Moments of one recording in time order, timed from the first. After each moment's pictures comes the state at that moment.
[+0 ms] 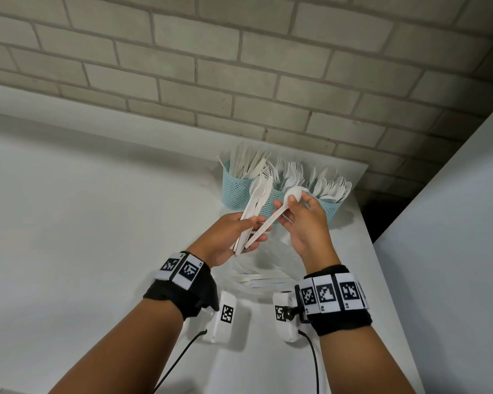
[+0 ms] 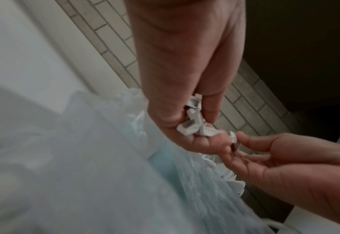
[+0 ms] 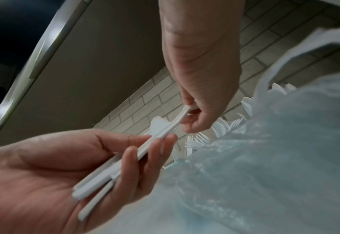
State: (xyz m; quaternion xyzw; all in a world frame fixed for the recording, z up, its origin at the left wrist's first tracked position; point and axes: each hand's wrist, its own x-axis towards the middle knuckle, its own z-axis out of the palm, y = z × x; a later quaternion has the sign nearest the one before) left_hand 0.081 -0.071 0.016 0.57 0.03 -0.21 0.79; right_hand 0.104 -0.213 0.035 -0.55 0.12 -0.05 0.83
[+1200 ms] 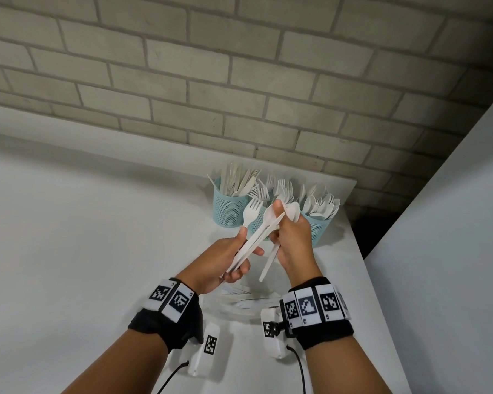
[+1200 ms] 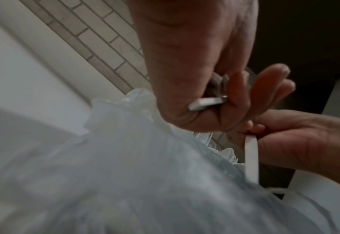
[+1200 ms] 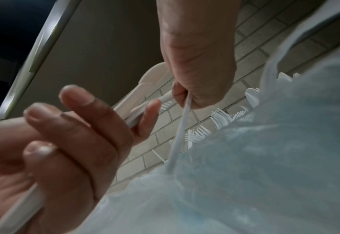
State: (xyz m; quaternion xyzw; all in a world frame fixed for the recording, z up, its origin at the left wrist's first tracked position) left_hand 0.072 -0.072 0.015 0.68 -0.02 -0.22 0.70; right_hand 0.112 -0.207 0.036 -0.59 0.14 -0.07 0.79
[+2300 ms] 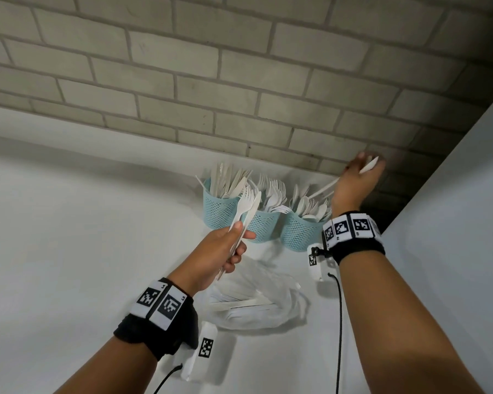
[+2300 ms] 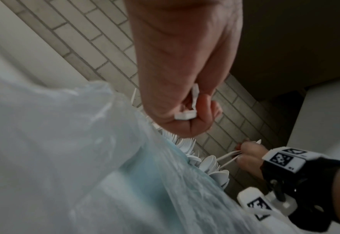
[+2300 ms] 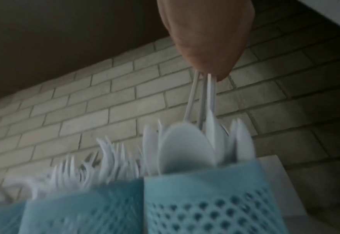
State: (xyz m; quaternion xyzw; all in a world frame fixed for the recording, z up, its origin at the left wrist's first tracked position) left_hand 0.091 -0.085 0.022 0.65 0.00 -0.15 0.74; right_hand 0.217 -0.314 0.086 -0.59 0.09 -0.47 0.65
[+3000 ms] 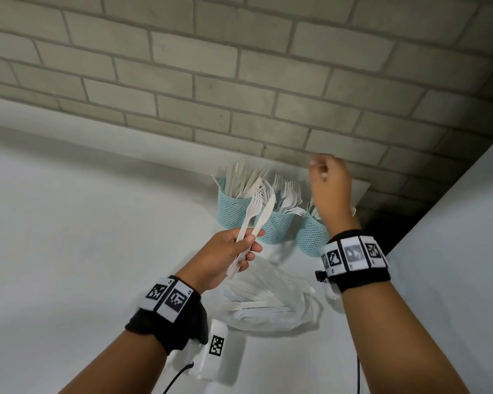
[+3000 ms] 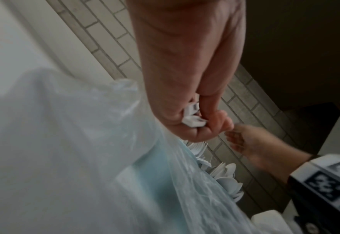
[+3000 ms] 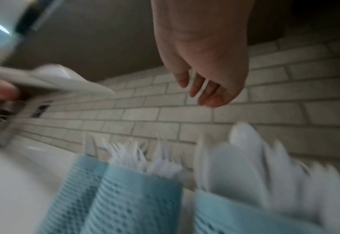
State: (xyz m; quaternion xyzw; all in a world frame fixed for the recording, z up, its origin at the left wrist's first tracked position) left_hand 0.090 -0.076 0.016 0.58 0.00 -0.18 0.80; right_hand 0.197 -0.266 0.076 -0.86 -0.04 -0.32 0.39
